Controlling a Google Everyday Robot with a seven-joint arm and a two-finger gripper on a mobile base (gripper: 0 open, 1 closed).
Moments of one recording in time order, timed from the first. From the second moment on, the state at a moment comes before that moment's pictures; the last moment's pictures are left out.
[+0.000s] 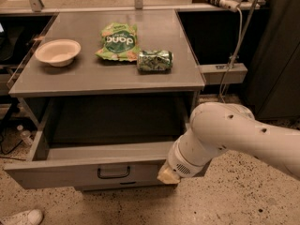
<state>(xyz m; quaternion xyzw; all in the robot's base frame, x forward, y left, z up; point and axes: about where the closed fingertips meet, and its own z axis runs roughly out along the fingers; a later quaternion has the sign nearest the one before) 0.402 -0.048 0.677 -0.54 0.82 0.16 0.13</state>
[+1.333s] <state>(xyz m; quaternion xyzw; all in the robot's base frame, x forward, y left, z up) 0.402 -0.048 0.677 -0.54 0.82 0.16 0.13</state>
